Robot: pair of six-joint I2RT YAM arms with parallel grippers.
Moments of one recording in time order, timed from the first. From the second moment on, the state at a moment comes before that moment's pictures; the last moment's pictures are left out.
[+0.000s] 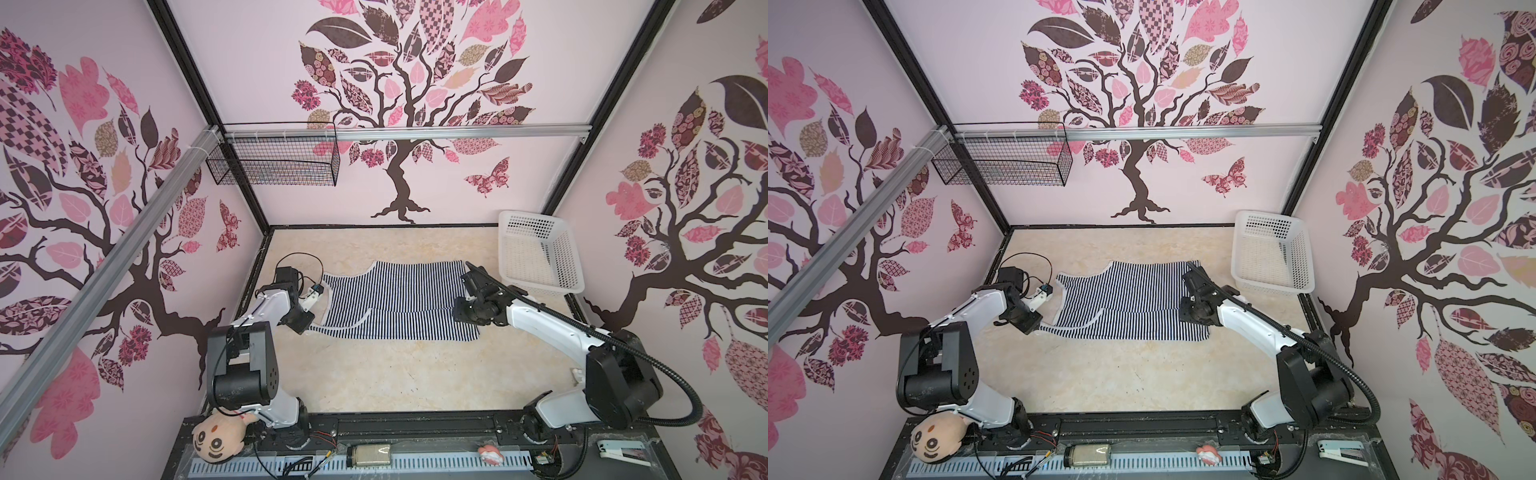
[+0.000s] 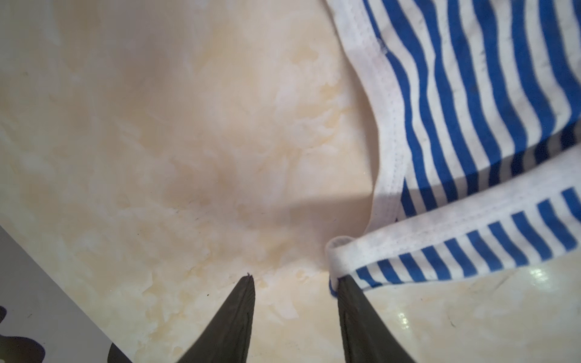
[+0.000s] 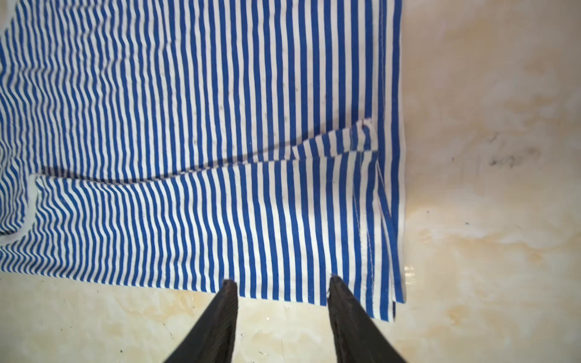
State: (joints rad) left arm 0.12 1.56 0.95 -0.74 -0.04 0.73; right arm 0.48 1.46 0.97 -0.60 0.02 0.60
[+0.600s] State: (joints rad) left arm 0.10 1.68 1.35 -0.83 0.07 0.58; right arm 0.34 1.79 1.39 -0.62 0.04 0.53
